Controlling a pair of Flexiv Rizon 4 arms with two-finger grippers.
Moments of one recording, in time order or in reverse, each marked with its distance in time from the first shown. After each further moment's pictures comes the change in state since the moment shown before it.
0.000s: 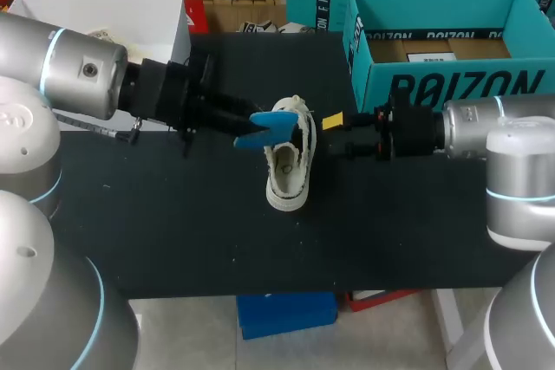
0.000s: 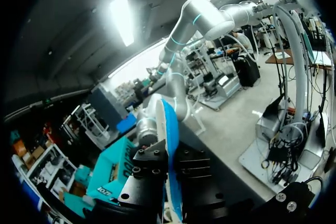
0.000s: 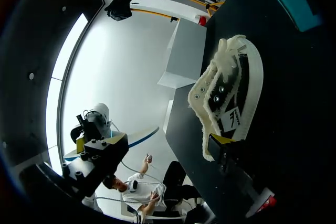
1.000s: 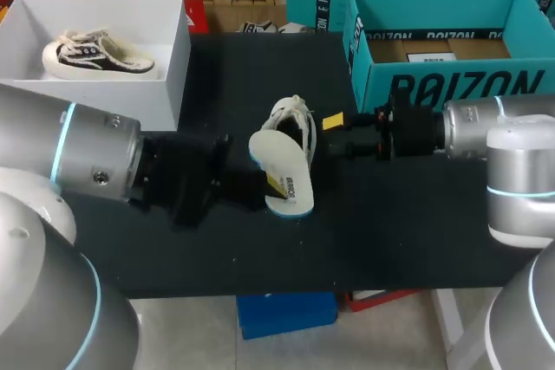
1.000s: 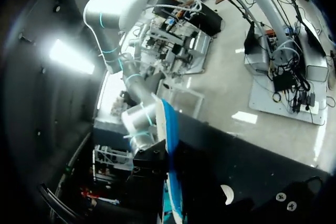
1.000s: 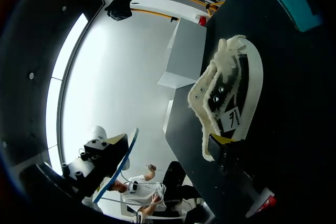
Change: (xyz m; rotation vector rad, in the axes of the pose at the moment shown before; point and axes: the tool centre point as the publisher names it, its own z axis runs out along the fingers) left arm 0.088 -0.011 0.037 -0.146 0.027 0.650; right arm 0.000 0.000 0.000 0.000 0.001 -0.001
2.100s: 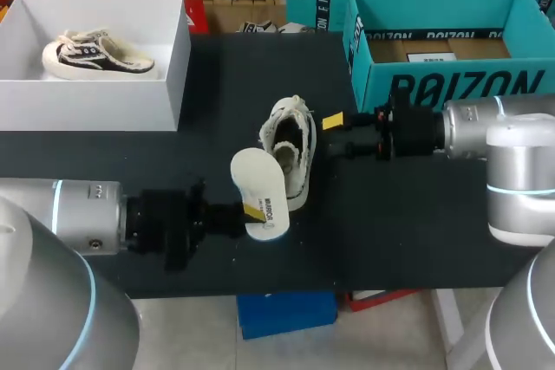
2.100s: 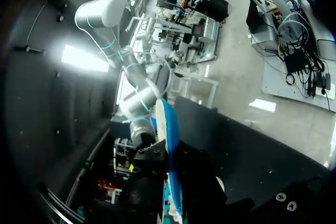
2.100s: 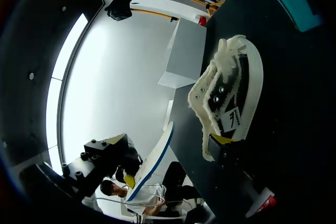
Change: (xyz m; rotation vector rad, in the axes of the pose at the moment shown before) left arm 0.076 0.046 0.006 -0.072 -0.182 0.051; right arm 0.000 0.000 0.000 0.000 0.001 0.001
